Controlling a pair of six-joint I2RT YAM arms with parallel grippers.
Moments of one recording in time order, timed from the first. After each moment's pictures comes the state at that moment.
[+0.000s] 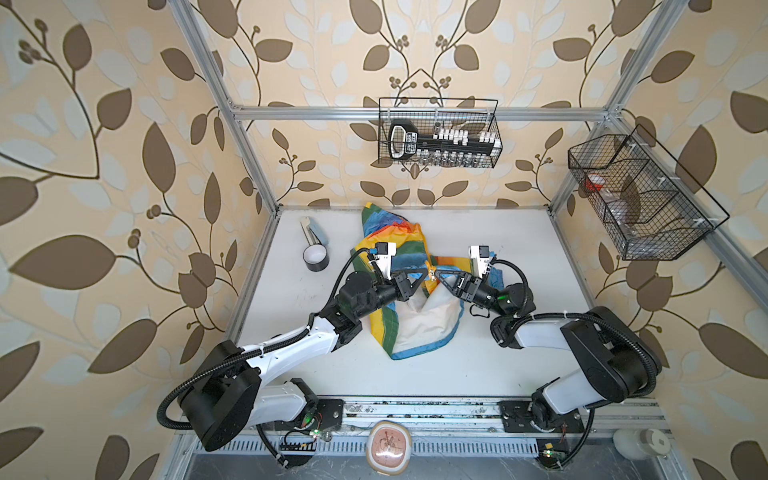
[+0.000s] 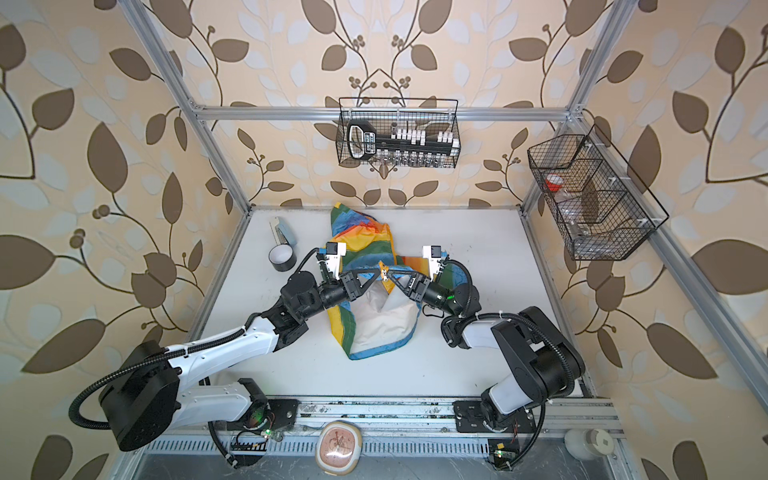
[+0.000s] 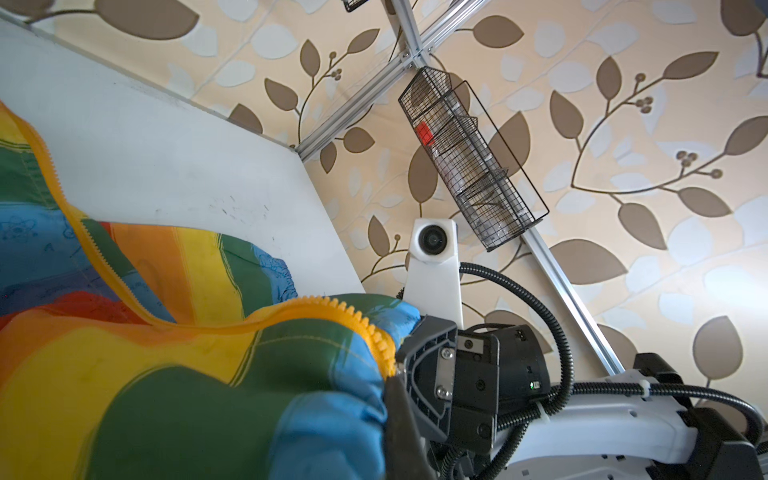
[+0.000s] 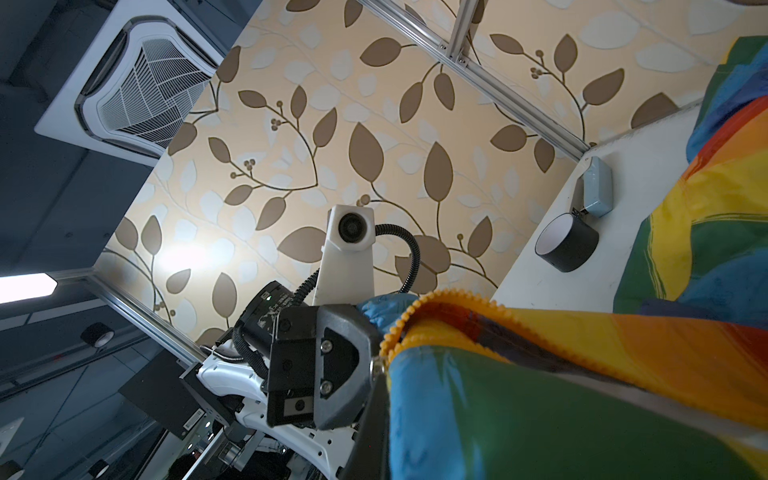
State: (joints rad) left arm -0.70 1.23 0.61 0.62 0.31 -0.94; right arm 0.43 1.54 0.40 1.47 -0.65 1.22
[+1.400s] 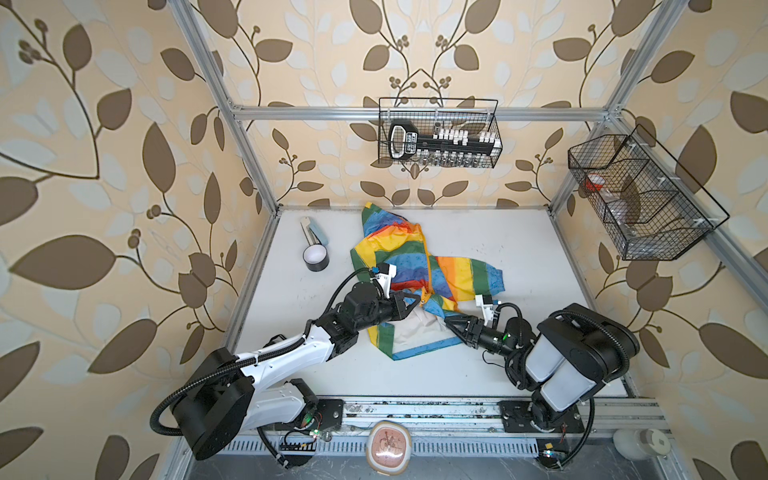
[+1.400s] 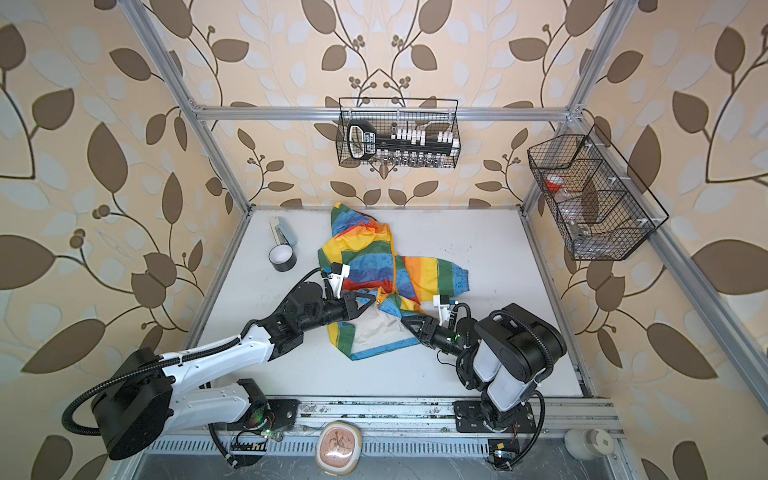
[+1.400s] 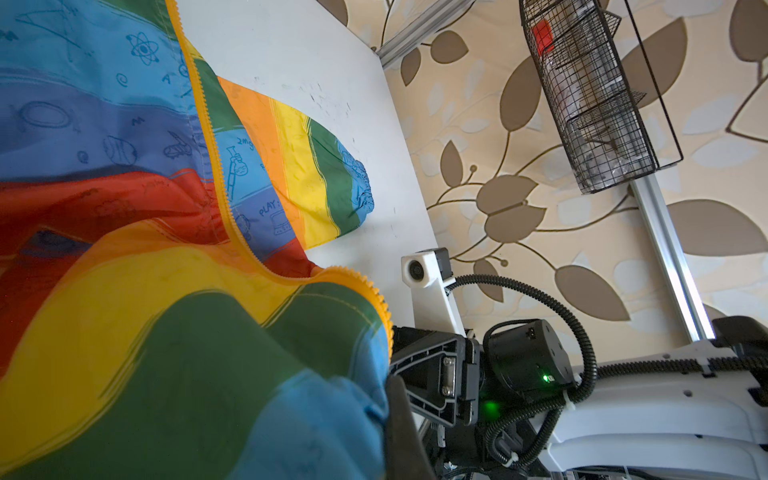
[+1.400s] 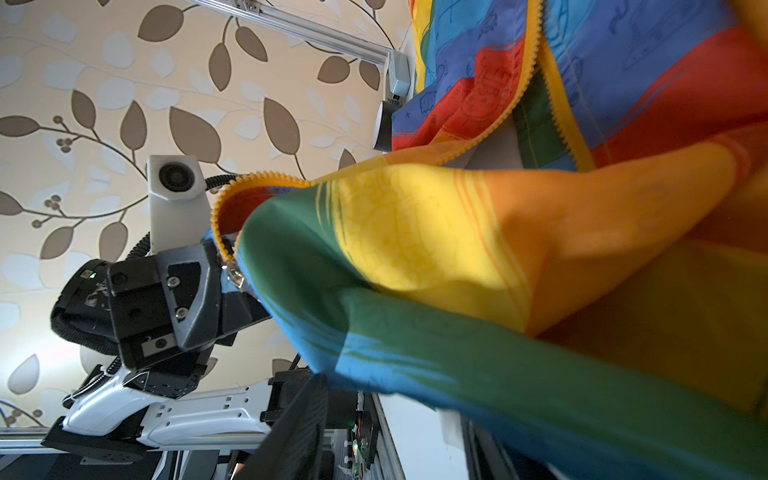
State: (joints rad) left arm -0.71 1.17 0.53 0.34 0.31 -0.93; right arm 0.45 1.68 0.01 1.50 -0.56 1.19
